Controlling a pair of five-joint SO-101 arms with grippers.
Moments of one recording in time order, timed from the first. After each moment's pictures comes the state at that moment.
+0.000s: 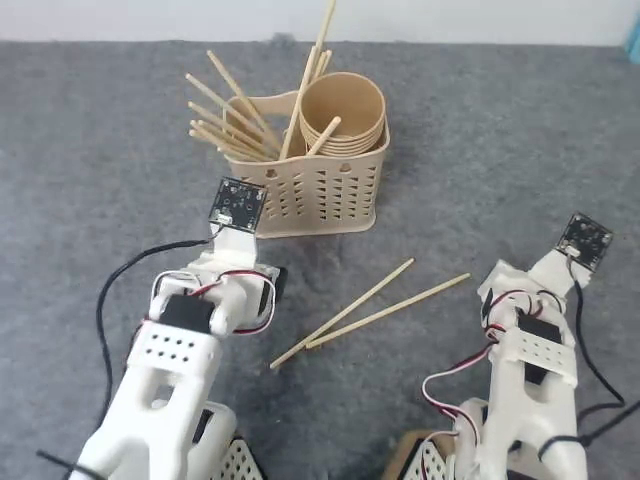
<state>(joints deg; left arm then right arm) 6.4 -46.3 68.4 49.8 2.2 15.7 -38.2 76.7 21.0 -15.0</state>
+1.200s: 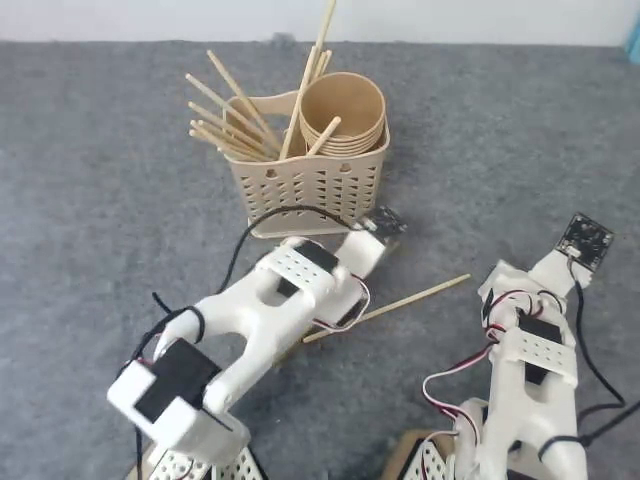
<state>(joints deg) 30.1 3.6 39.3 55.2 -3.6 15.9 -38.2 76.7 21.0 -15.0</state>
